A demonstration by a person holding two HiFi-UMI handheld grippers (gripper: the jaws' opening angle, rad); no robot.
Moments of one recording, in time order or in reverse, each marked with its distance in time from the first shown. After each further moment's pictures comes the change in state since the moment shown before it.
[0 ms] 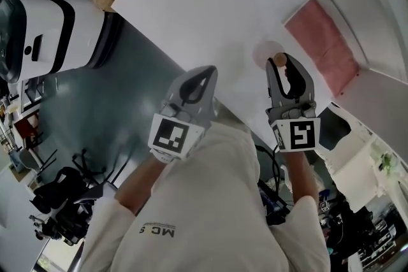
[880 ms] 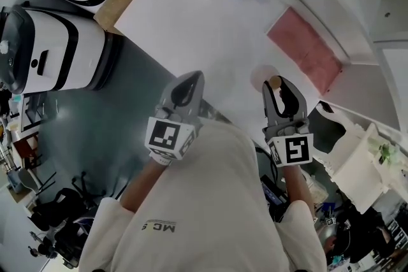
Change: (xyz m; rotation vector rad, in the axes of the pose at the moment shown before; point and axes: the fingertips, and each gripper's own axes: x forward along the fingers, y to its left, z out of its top) left arm -0.041 -0.020 0.031 0.047 -0.081 0.030; right arm -0.090 0.016 0.034 0.003 -0.027 -0.058
